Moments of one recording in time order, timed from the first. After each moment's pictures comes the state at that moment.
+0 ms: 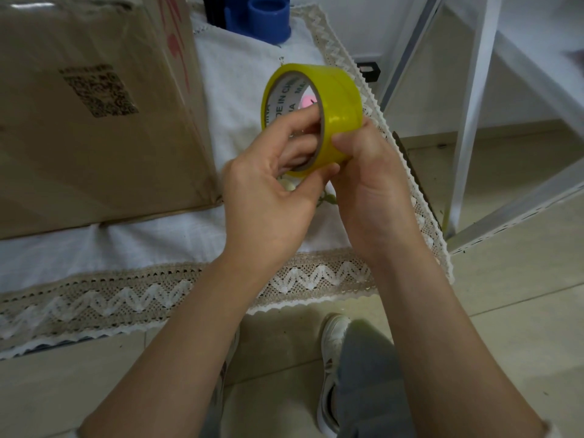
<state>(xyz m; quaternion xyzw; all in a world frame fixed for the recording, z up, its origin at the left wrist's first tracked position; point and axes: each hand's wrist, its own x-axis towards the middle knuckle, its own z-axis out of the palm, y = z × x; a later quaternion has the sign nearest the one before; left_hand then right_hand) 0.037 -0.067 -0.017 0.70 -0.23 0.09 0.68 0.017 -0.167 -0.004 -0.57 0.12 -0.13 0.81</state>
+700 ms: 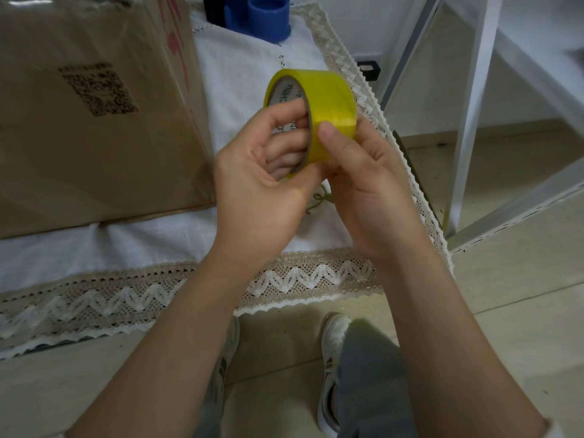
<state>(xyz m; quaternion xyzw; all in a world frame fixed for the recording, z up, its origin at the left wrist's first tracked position) 0.041 -0.063 -0.009 0.63 -0.18 0.00 0.75 0.015 -0.170 -0.005 -0.55 0.05 -0.12 0.83</state>
